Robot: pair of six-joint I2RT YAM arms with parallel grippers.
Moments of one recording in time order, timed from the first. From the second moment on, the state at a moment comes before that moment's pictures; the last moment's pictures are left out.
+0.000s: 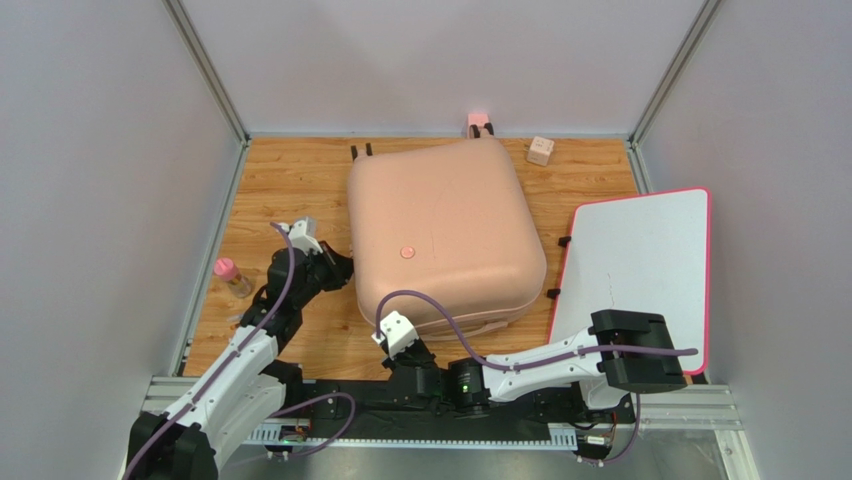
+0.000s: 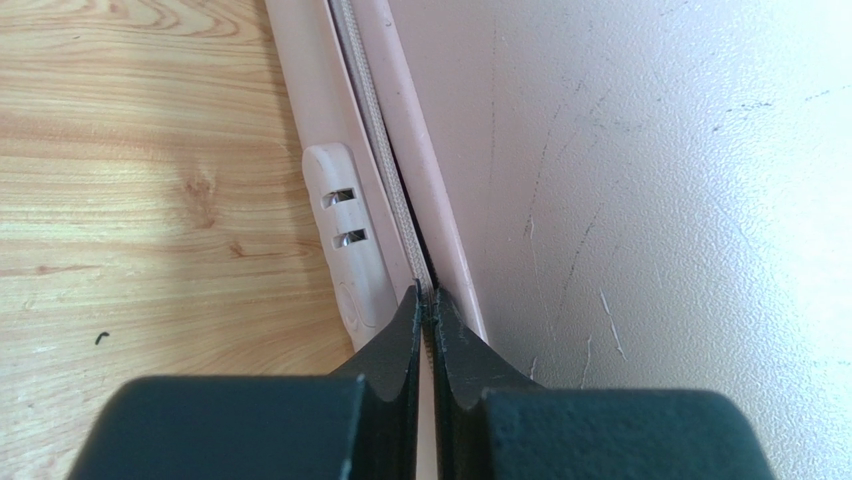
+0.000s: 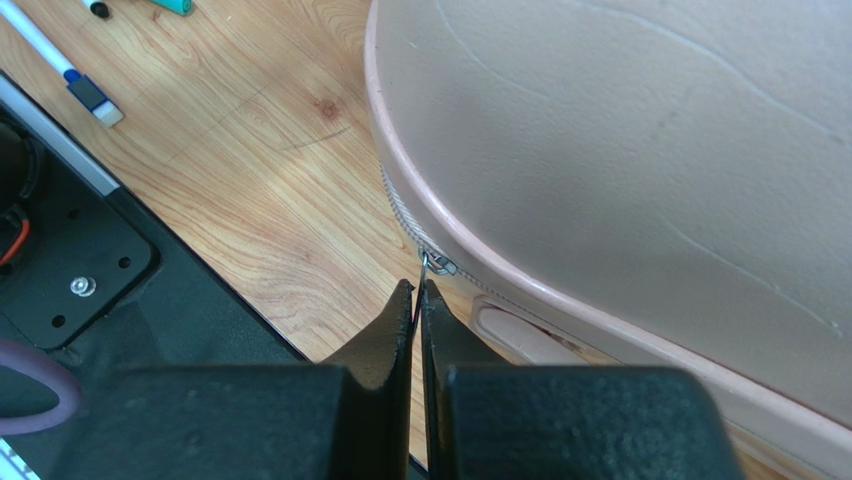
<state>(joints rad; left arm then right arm) -0.29 0.79 0.35 0.04 0.15 -0.61 1.64 1.58 0.86 0.08 0.85 0.46</state>
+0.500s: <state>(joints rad) -0.35 0.75 0.33 0.05 0.14 -0.60 1.64 1.59 0.95 -0.06 0.75 0.40</state>
